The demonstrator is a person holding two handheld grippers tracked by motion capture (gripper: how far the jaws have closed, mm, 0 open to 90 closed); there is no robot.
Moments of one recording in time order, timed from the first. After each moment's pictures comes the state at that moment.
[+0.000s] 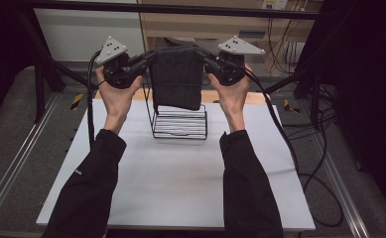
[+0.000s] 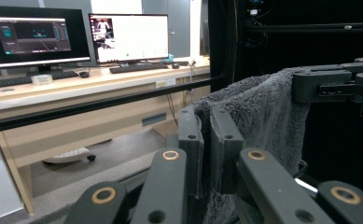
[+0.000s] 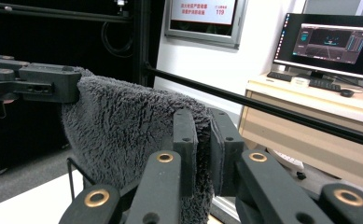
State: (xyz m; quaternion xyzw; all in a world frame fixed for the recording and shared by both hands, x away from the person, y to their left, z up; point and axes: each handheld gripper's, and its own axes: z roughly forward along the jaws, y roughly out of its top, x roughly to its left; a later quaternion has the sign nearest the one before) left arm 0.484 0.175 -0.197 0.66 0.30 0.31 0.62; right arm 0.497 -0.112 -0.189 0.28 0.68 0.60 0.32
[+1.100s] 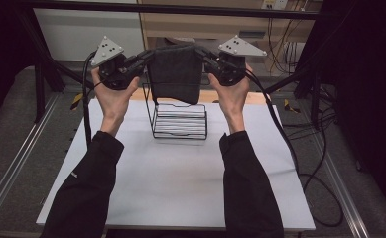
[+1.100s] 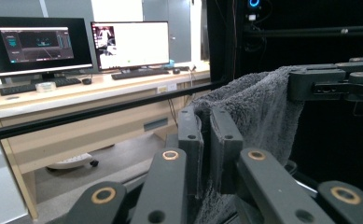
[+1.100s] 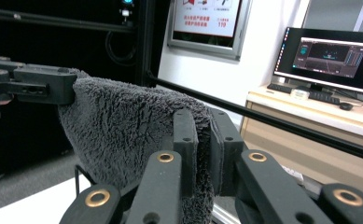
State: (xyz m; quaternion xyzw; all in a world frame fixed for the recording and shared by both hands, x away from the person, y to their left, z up) left arm 0.472 0.177 -0.184 0.65 0.30 0.32 0.62; right arm 0.490 -0.110 -0.180 0.27 0.67 0.61 0.34
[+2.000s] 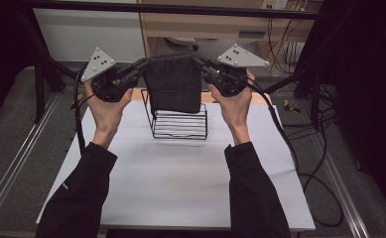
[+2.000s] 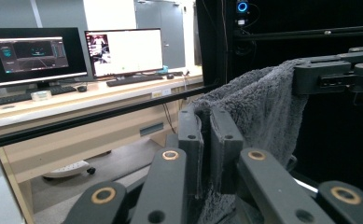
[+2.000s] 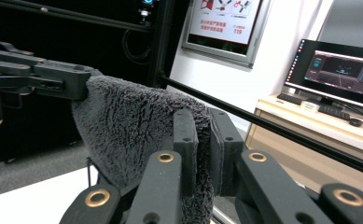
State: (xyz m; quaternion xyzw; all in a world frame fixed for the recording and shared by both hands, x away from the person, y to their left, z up) left arm 0.446 0.185 -0.193 0.66 0.27 0.33 0.62; right arm 0.460 -0.109 -0.181 0.23 0.68 0.61 0.34
